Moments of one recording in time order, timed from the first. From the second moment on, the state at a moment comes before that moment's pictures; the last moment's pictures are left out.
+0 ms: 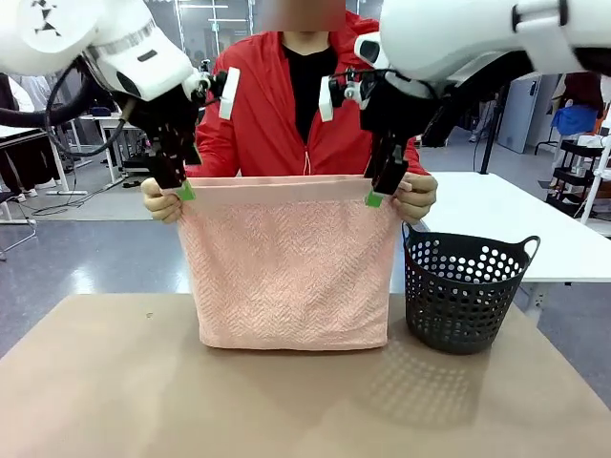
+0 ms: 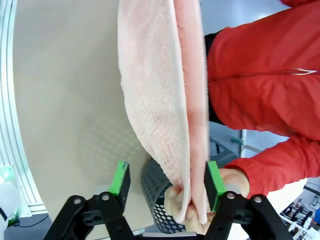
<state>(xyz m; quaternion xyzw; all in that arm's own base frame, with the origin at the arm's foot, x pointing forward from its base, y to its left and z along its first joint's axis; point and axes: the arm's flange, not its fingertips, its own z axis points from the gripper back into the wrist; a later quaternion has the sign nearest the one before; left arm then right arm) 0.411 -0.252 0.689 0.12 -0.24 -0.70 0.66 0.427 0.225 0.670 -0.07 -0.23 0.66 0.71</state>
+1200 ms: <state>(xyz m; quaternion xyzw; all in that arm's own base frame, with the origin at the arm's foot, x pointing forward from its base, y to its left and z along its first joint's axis) 0.447 -0.265 0.675 0.13 -0.22 -0.72 0.64 0.449 0.233 0.668 -0.09 -0.24 0.67 0.70</state>
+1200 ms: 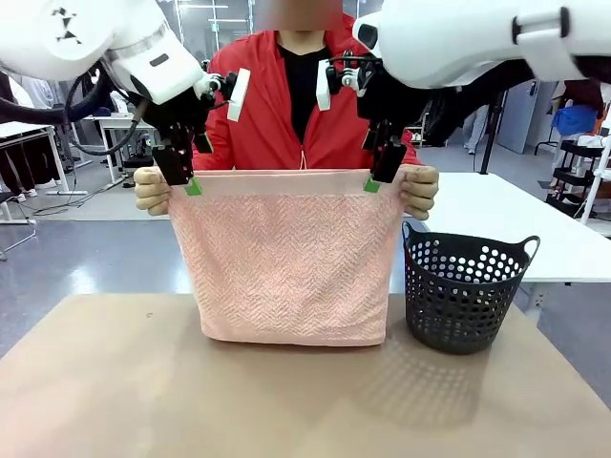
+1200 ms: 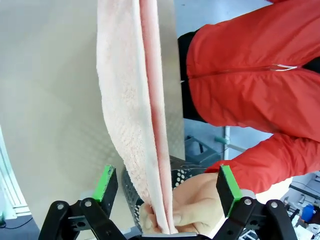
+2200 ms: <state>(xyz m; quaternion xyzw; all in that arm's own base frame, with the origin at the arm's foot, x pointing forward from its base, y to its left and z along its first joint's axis) 0.486 -0.258 0.640 0.06 -0.15 -0.71 0.68 0.474 0.230 0.644 -0.06 -0.18 0.66 0.73</state>
